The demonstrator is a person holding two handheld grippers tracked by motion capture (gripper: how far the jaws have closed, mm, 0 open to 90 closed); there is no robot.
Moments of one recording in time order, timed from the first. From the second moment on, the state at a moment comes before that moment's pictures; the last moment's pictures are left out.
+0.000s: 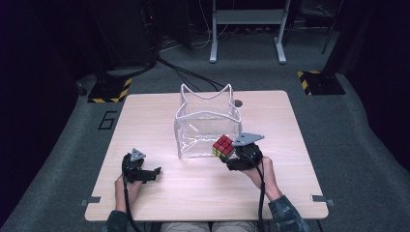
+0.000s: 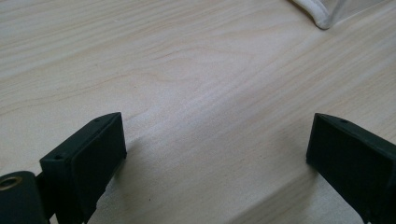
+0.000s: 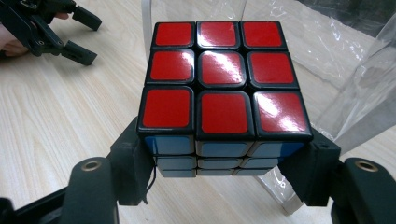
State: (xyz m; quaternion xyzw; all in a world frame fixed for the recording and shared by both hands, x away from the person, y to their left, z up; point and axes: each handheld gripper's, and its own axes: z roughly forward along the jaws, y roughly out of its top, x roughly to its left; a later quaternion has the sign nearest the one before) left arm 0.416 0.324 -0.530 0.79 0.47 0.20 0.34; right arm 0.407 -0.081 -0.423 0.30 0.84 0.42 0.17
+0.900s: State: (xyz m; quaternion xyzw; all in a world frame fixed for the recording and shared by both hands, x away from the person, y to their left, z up) left arm 0.416 0.324 -0.530 0.79 0.47 0.20 0.34; right arm 0.414 -0.086 -0.392 0.30 0.84 0.42 0.18
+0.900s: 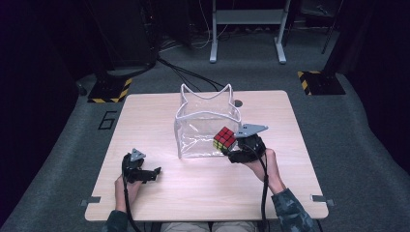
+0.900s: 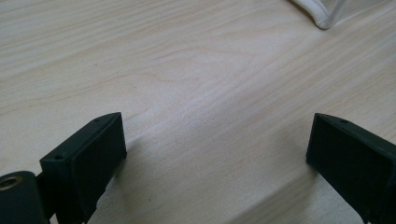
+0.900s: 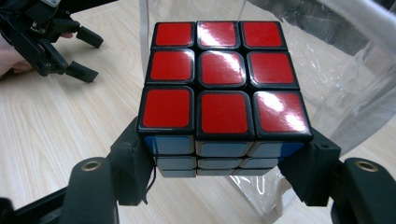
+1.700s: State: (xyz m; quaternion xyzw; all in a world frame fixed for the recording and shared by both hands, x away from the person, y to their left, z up) left arm 0.416 0.324 -0.530 0.79 0.47 0.20 0.34; right arm 0.421 -0.082 -0.365 0.28 0.84 0.43 0.18
